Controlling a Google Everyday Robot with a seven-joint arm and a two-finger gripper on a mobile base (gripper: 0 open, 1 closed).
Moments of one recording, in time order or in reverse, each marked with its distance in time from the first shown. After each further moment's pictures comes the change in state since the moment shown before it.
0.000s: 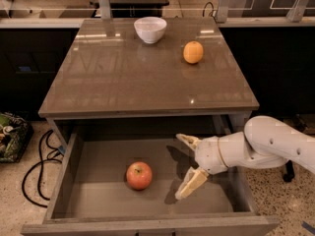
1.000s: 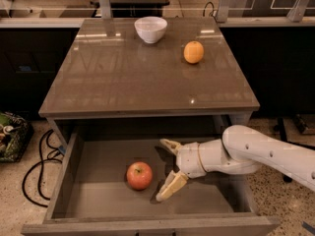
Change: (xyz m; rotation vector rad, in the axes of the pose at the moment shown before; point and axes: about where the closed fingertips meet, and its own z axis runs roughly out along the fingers) arm -0.003 -0.002 0.061 -0.019 -0.080 0.026
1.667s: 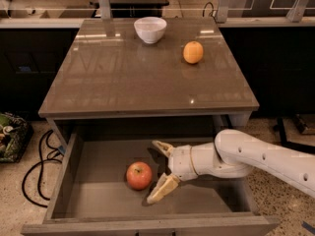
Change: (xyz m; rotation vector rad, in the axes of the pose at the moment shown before) arm -0.013 0.008 0.023 -0.007 -0.055 -0.004
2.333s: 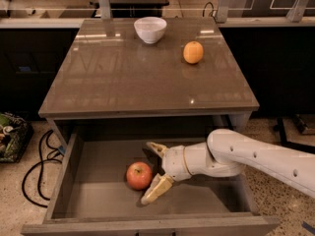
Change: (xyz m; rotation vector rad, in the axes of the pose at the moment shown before) arm -0.003 0.002 0.019 -0.027 0.003 0.012
